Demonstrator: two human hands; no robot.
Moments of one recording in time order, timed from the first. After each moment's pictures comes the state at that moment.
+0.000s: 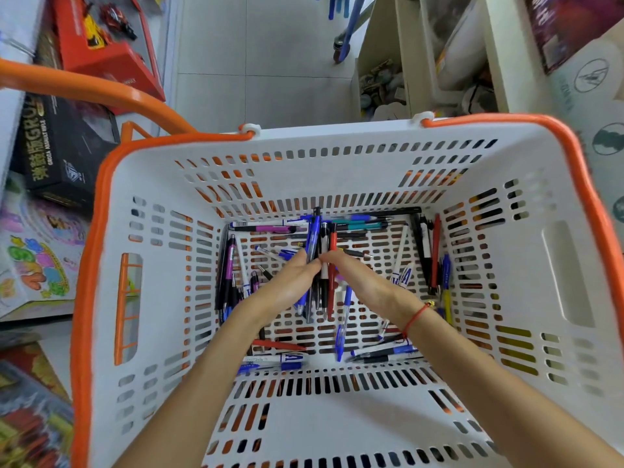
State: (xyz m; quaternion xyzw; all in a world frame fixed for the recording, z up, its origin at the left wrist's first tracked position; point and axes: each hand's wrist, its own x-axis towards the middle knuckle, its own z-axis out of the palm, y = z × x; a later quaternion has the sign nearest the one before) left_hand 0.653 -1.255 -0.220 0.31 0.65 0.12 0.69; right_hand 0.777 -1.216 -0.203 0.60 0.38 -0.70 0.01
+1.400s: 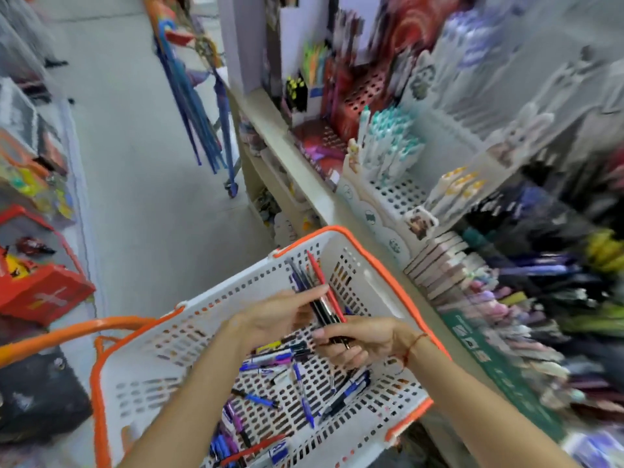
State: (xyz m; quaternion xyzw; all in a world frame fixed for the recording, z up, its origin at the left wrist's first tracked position) left_hand 0.718 -1.187 -0.041 0.38 0.40 0.06 0.83; right_hand 0.889 -1.244 -0.050 0.32 0.30 -0.90 -0.06
